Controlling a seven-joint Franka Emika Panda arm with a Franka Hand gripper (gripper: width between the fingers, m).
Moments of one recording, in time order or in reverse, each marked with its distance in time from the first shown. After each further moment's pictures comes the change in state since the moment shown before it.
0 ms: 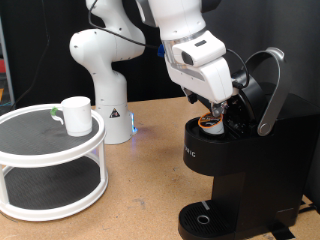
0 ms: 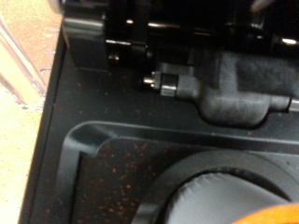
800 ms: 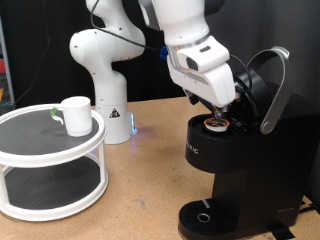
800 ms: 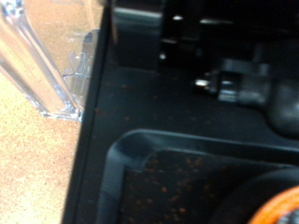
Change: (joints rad) arm 0.004 -0.001 0.021 -0.023 0.004 -0.015 -0.004
